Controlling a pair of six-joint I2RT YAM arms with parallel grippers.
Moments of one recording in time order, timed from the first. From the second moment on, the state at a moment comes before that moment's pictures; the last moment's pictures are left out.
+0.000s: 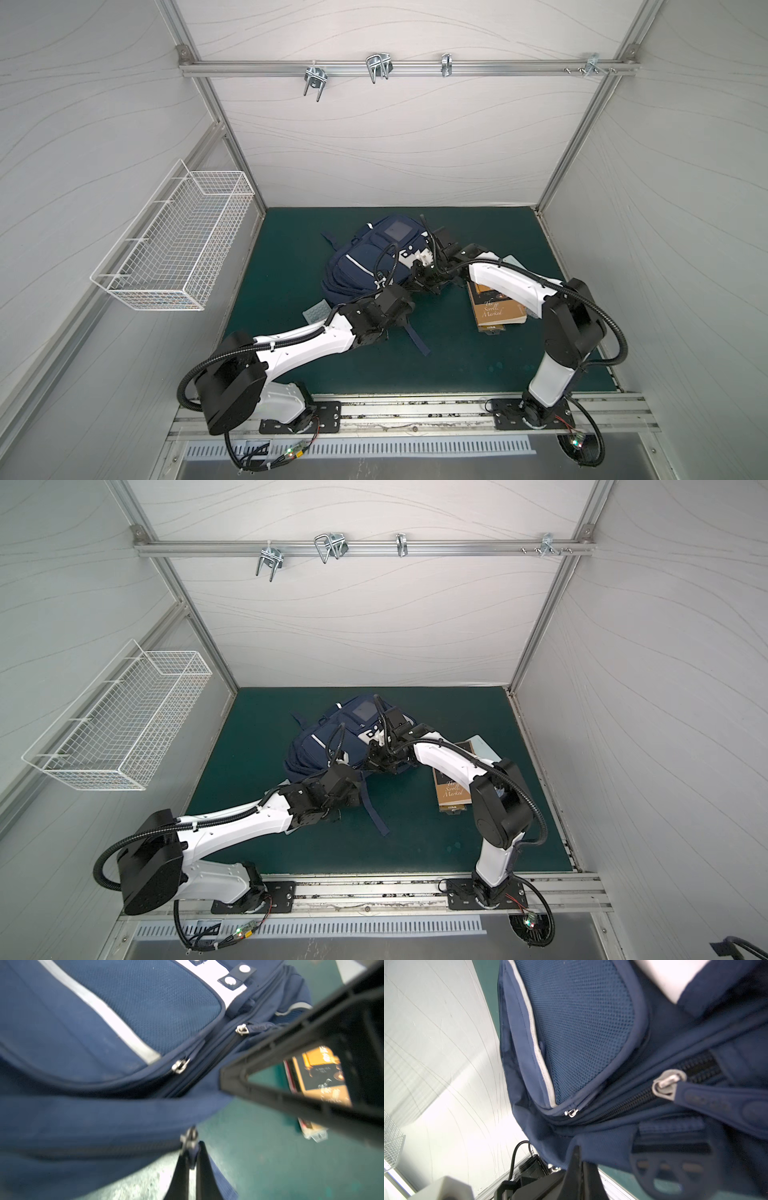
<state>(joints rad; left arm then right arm) -0.89 1.32 0.79 -0.34 -0.30 -0.85 0.67 1.76 1.34 -0.60 -0.55 0.87</state>
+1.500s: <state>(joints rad) -0.80 1.11 0.65 -0.42 -0.01 -0.85 0.80 1.77 1.15 -0.44 -0.35 1.11</state>
